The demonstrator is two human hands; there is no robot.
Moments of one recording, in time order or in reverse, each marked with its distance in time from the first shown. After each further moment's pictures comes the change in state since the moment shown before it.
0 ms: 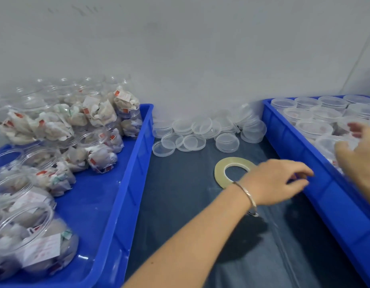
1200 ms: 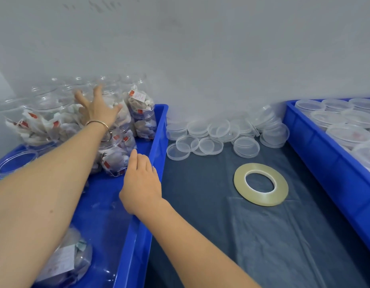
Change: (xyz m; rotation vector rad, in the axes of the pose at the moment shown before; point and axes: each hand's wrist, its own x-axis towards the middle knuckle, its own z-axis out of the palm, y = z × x) left_hand -0.130 -0.209 -0.303 0.538 0.928 -0.978; right_hand -0.231 -0.300 0.187 0.106 -0.919 -0.583
